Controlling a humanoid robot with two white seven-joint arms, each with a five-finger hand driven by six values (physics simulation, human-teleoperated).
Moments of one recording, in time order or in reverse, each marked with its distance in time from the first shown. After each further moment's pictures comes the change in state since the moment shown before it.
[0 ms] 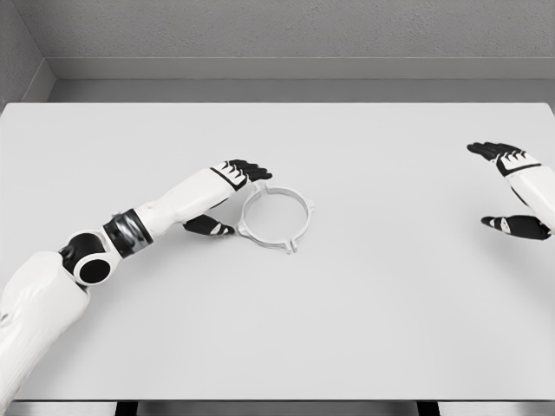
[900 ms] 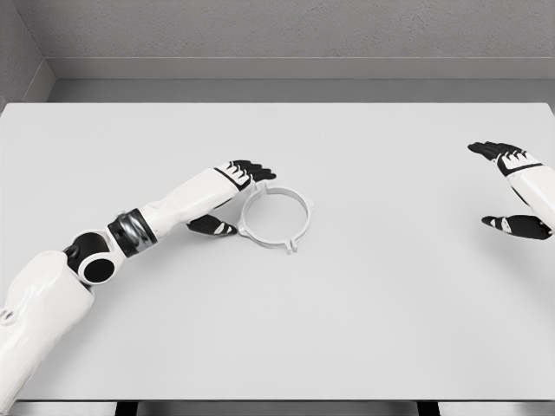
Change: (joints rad) left arm -0.008 -0.012 -0.007 0.007 0.001 0.000 0.000; right arm 0.000 -0.001 -0.002 0.004 0.000 0.000 0.000
